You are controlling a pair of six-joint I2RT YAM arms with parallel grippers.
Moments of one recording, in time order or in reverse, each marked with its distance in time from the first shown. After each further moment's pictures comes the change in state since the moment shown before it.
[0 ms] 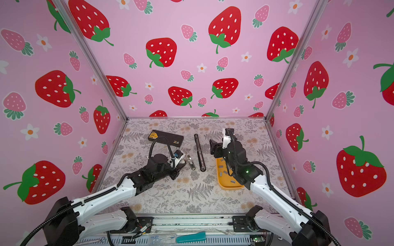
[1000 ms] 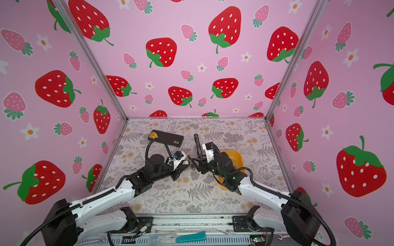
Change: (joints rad) left arm 0.003 -0.030 -0.026 0.115 0.152 0.014; right arm 0.147 0.188 -0.145 0.324 -0.326 0.095
